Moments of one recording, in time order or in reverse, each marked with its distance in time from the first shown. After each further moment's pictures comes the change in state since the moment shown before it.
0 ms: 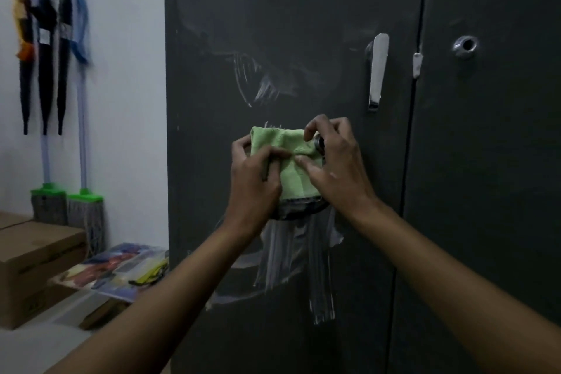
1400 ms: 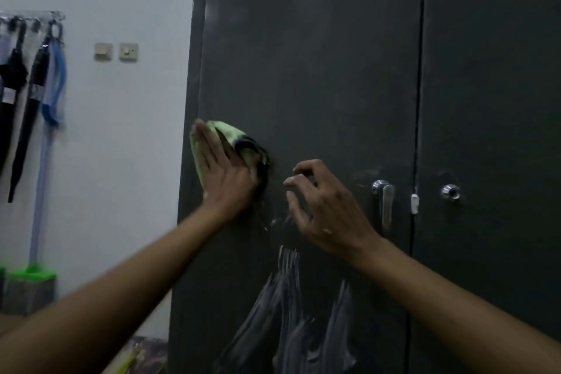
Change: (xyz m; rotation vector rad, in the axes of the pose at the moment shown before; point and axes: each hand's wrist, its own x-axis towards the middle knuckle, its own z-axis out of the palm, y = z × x) left_hand 0.246 -0.016 -0.054 0.440 0.037 0.054; right_hand 0.149 -0.079 -0.024 -0.370 -0.082 -0.292
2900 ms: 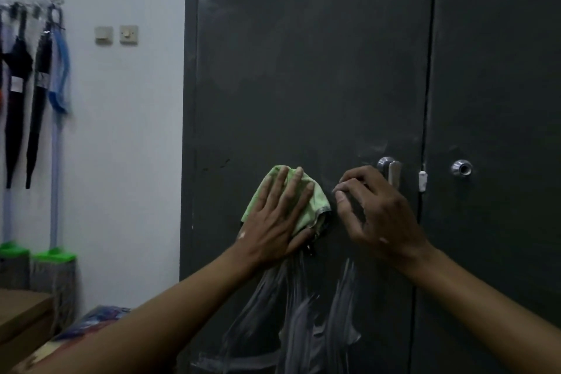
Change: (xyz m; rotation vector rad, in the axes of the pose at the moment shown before) left_hand -0.105 -0.007 0.063 0.245 -0.123 0.765; right_hand -0.062 0.037 -0.018 -0.030 0.114 0.035
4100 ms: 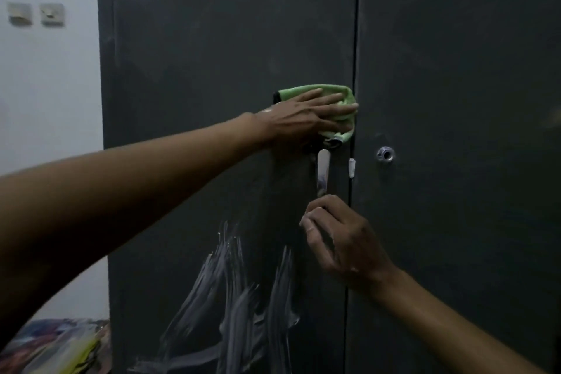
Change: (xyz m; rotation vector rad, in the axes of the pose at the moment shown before) left_hand 0.239 0.024 -0.073 0.029 -0.216 0.573; right_hand -0.068 0.026 -0.032 0.121 -0.078 -0.034
